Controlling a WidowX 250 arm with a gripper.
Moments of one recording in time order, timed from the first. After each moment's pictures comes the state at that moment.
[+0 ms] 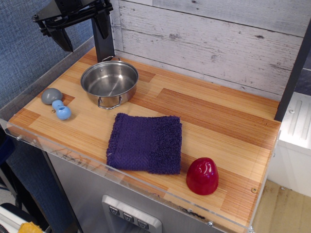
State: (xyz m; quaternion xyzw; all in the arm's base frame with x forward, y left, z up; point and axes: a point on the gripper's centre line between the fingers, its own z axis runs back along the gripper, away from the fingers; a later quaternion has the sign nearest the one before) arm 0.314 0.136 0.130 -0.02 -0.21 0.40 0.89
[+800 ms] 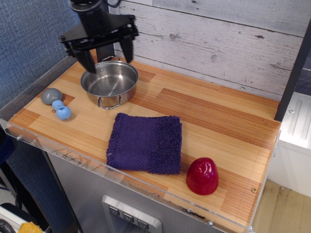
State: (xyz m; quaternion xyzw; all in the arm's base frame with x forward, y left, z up) arm 0.310 0.082 0.105 -0.03 -0.17 0.33 0.93
